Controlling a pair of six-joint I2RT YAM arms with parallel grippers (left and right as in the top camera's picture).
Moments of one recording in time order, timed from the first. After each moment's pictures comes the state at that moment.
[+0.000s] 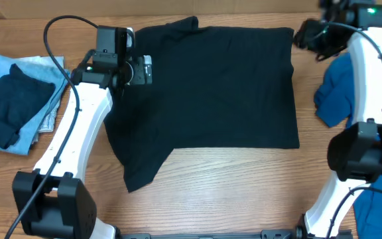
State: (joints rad) left arm -0.15 1.71 1.44 -0.67 -0.02 -0.19; right arm -0.09 2.10 2.16 -1.25 -0.28 0.13
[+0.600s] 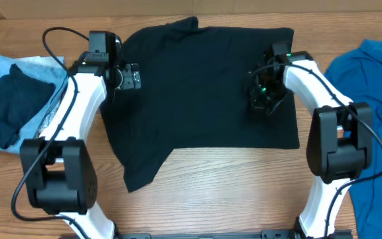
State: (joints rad) left arm -0.04 1.88 1.44 -0.66 -0.02 -0.19; right arm 0.14 2.11 1.55 -1.02 -0.29 0.08
